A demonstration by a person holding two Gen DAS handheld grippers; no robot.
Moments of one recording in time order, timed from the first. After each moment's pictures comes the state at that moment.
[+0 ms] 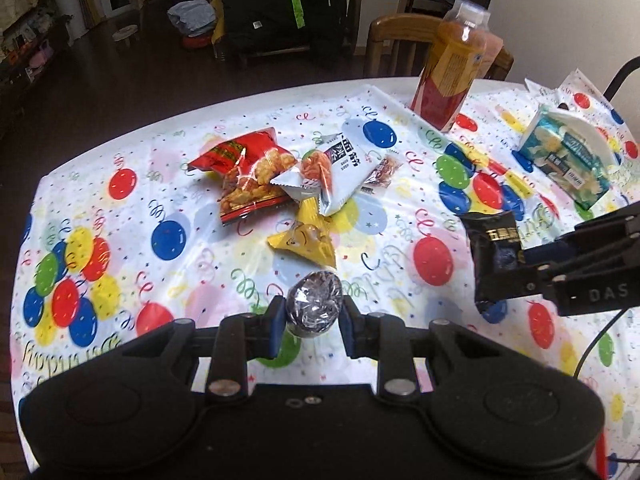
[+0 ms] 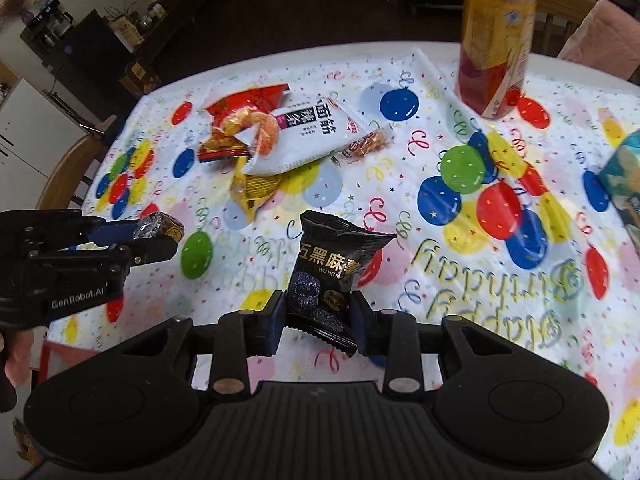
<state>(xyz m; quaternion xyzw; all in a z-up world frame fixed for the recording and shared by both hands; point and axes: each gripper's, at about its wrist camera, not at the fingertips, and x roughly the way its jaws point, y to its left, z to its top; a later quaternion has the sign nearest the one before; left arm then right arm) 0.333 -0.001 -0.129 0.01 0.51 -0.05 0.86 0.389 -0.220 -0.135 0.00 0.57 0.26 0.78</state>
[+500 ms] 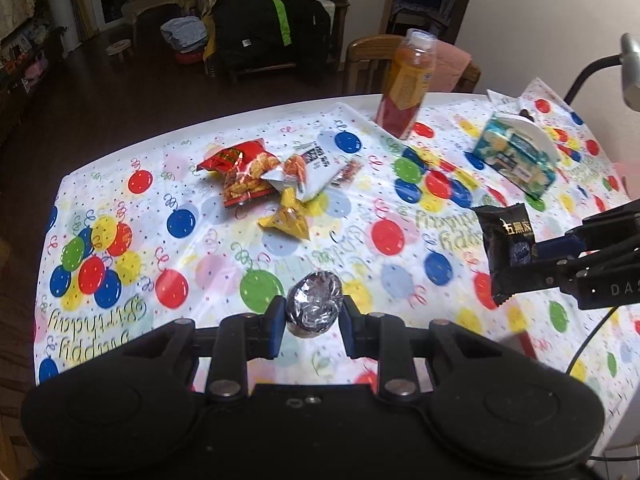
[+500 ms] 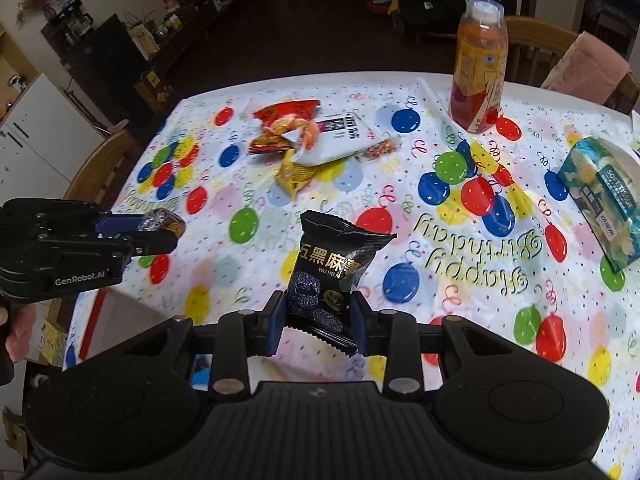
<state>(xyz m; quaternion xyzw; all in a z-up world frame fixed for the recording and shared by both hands) 0.260 -0.002 -0.075 0.01 0.49 -0.08 0.87 0.307 -0.237 -0.066 -0.02 0.54 0.27 0.80</state>
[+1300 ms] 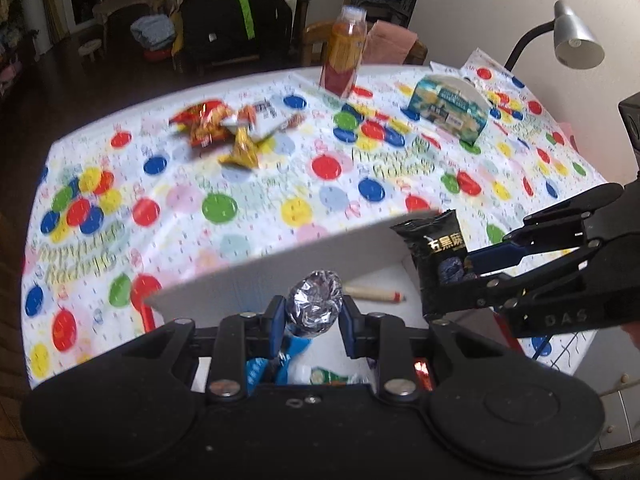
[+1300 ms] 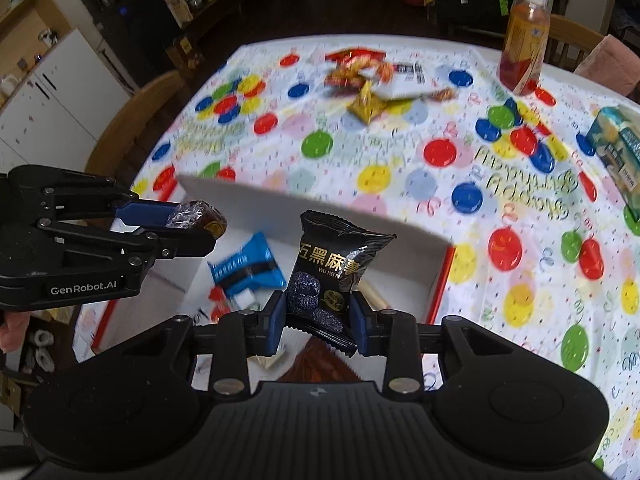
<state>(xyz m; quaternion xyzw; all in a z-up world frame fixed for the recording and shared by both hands) 0.150 -0.014 -0.076 0.00 0.50 -0.13 0.86 0.191 -0.207 -0.073 -0.06 0.54 0.30 0.78</state>
